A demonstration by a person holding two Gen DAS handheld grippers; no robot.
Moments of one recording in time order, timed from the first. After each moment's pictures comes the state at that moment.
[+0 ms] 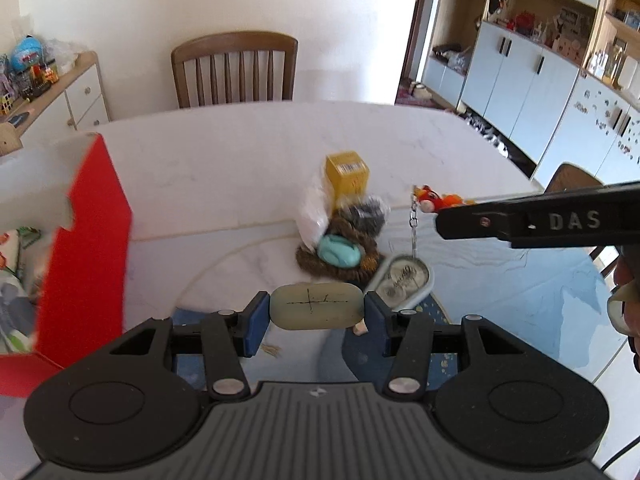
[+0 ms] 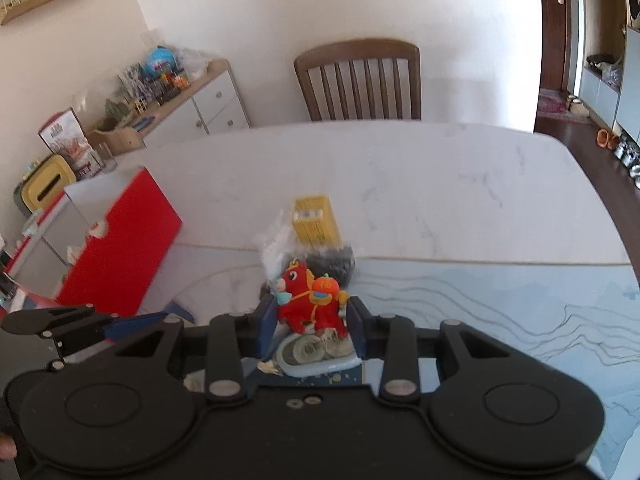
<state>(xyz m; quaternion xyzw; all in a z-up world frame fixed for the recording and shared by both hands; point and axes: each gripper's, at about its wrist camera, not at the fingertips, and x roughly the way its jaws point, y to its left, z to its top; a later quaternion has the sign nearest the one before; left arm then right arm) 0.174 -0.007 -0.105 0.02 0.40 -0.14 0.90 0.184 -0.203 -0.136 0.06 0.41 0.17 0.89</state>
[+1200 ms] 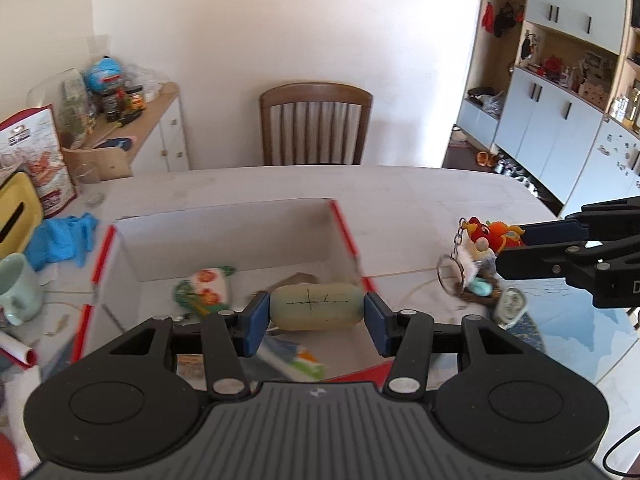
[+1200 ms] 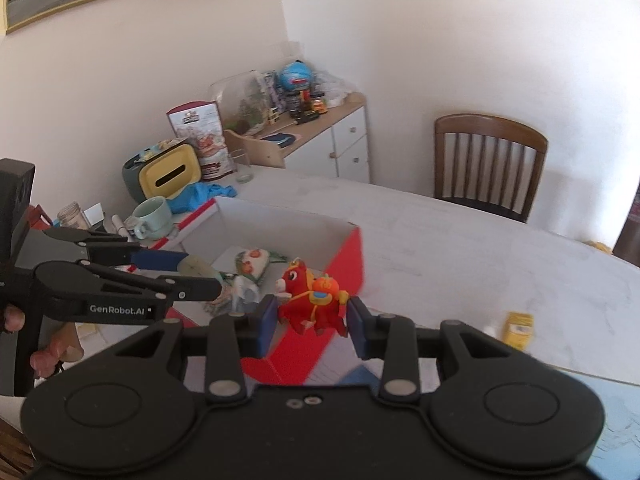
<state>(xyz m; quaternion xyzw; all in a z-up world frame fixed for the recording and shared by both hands) 0.155 0.206 -0.007 0.02 0.36 -0.10 0.93 0.144 -0.028 -0.038 -0.02 0.34 0.30 0.89</state>
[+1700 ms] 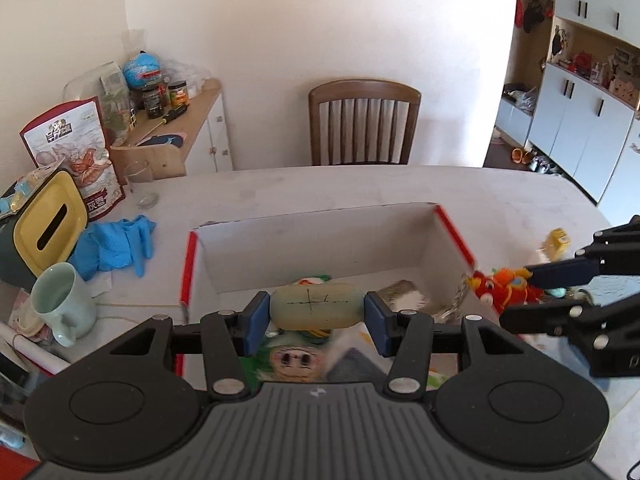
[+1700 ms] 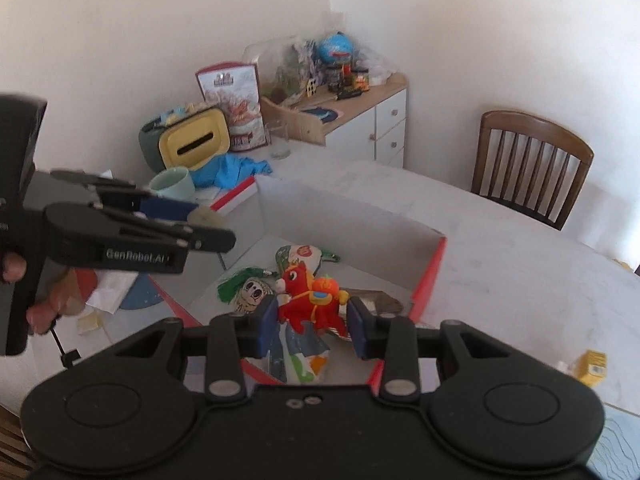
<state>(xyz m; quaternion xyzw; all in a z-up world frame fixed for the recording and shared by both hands) 0.190 0.286 -0.016 0.03 0.36 -0.06 0.93 0.167 0.074 -0.061 -0.07 0.36 0.32 0.87</state>
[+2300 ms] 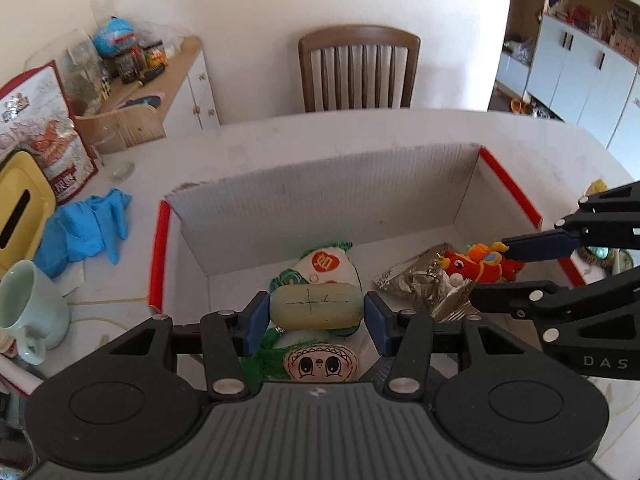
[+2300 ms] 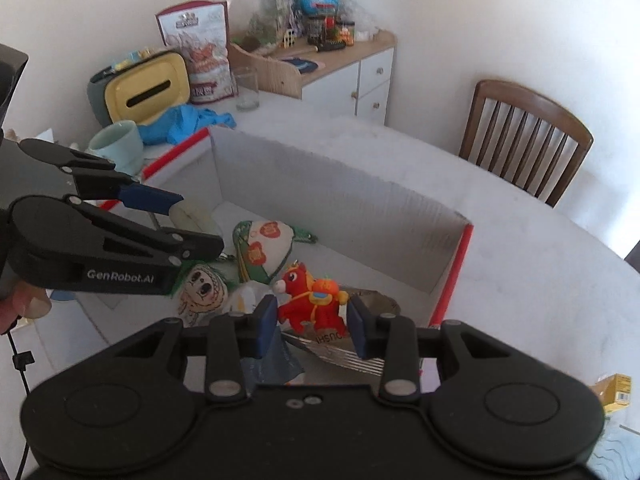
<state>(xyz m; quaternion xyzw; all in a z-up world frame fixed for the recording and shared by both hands) 0.252 0.294 -0.078 0.07 0.43 -0.08 0.90 0.224 0.127 -0.121 -0.12 0.41 0.27 0.86</state>
